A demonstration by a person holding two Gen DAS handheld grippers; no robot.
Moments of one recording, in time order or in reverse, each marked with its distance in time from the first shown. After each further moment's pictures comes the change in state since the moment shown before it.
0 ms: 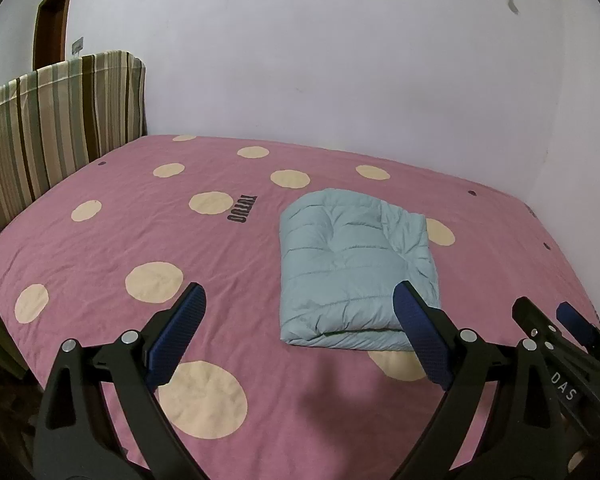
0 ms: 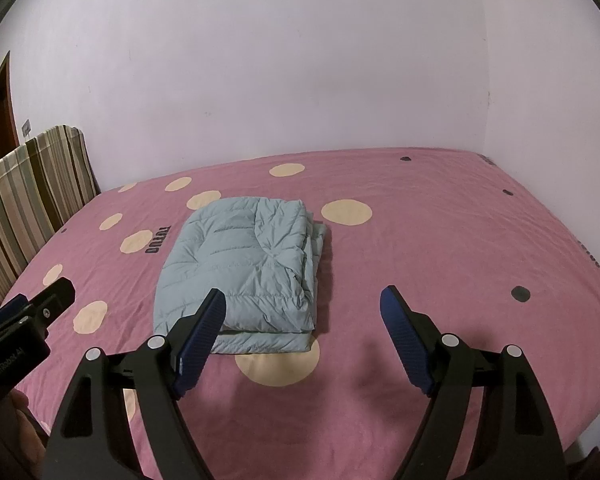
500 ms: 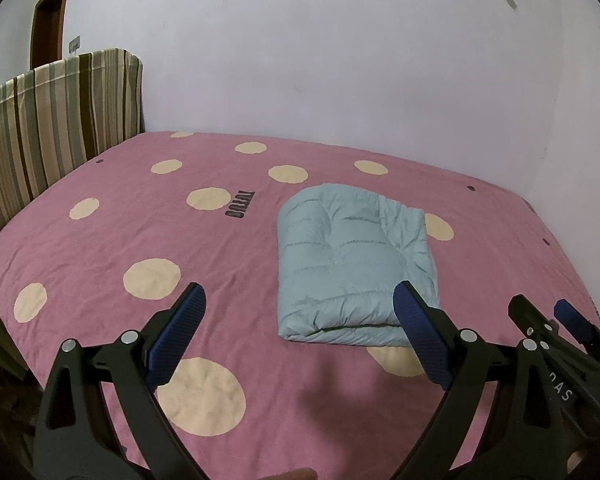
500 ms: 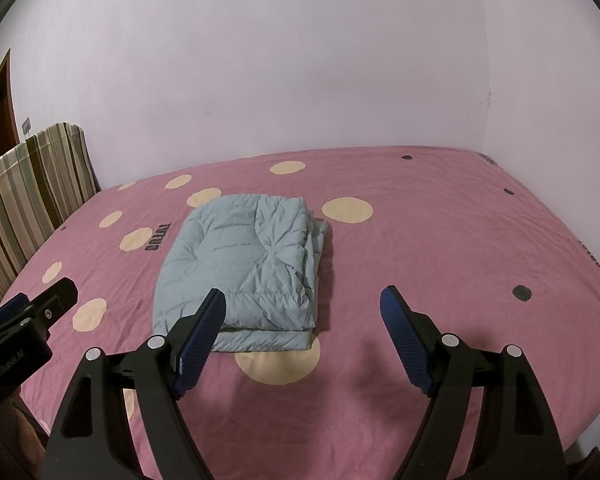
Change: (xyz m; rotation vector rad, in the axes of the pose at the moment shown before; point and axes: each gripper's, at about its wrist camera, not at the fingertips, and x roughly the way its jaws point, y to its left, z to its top) left arm 0.001 0.002 0.000 0.002 0.019 -0.007; right arm 0.001 0.002 0.000 -0.002 0.004 -0.002
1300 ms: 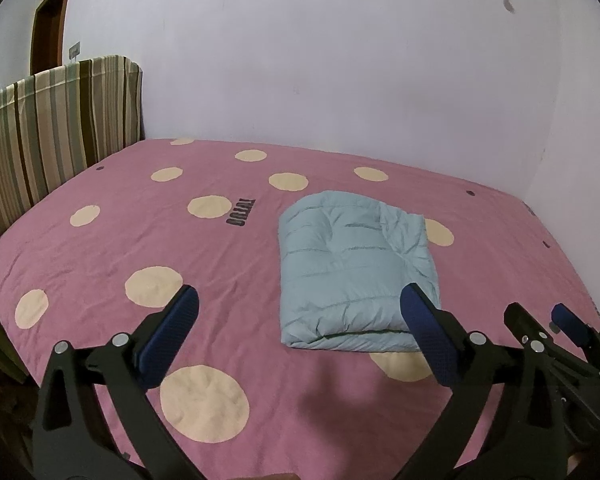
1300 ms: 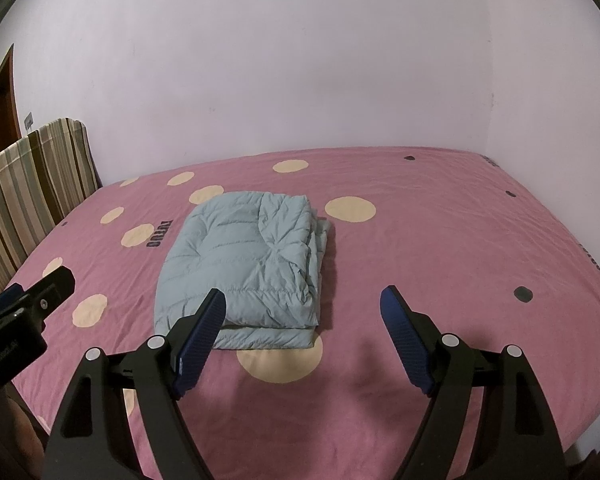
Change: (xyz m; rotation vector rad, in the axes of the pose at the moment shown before) left arm -0.002 0.001 0.001 0.014 -0.033 -0.007; right arm -0.001 0.005 -0.001 -0.003 -0.001 -0.005
